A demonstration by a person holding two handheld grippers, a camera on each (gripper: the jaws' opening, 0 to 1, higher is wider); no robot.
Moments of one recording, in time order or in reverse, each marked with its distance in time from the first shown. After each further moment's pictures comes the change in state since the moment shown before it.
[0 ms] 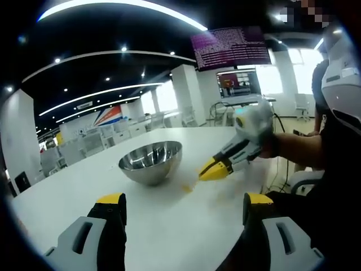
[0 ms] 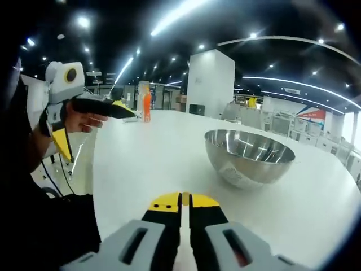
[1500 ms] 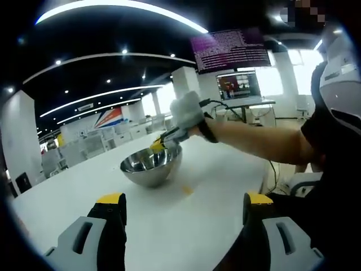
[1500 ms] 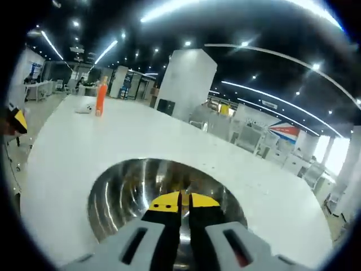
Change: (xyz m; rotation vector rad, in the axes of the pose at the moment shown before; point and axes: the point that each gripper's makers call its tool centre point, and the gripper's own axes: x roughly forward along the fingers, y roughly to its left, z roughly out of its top) left arm -0.005 -0.002 0.003 0.005 -0.008 0.013; right arm 0.104 -0.168 0.020 -0.114 0.118 -0.294
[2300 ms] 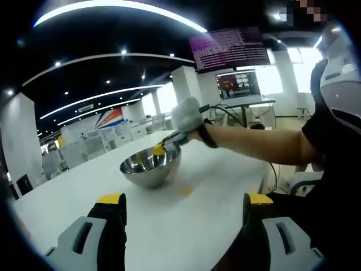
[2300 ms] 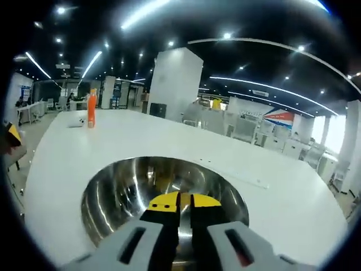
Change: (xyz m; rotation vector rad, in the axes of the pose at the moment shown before) left arm -0.002 -0.006 0.006 0.011 -0.003 -0.001; right arm -0.010 -0.014 0.009 0.144 -0.067 -0.017
